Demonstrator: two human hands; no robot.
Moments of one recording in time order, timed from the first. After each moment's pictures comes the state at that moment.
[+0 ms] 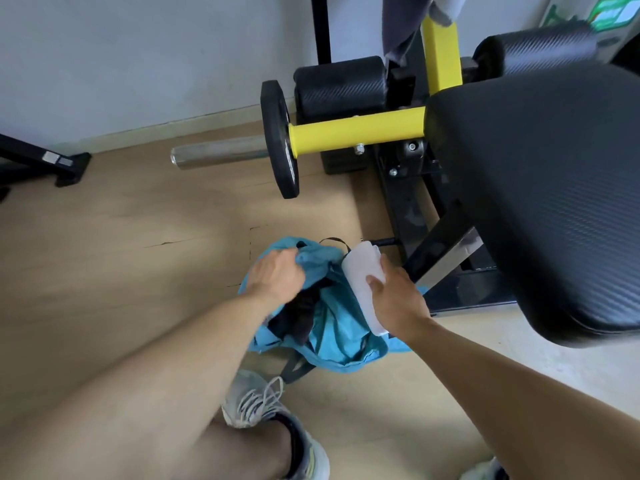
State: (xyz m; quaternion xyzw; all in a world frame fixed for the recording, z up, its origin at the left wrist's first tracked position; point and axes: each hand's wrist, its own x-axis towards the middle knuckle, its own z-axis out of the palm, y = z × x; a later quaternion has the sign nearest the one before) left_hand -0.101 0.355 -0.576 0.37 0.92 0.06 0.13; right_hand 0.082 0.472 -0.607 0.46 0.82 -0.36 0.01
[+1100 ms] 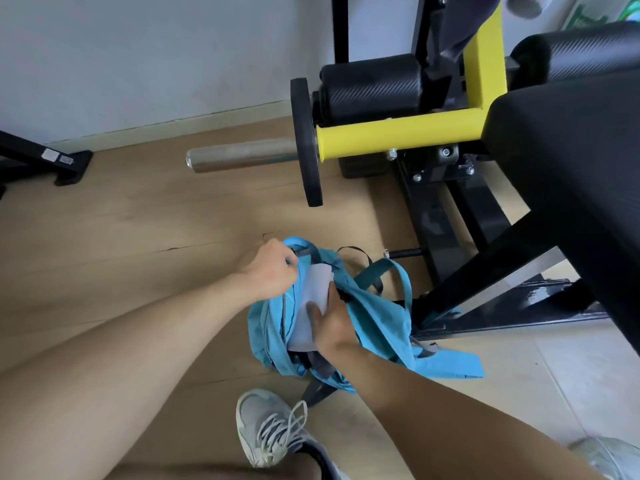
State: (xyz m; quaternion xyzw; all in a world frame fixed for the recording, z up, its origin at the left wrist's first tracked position) left_hand -0.169 0.337 -0.534 0.35 0.91 0.08 0.23; right_hand -0.044 0.376 -0.667 0.43 0.72 -0.54 -0.04
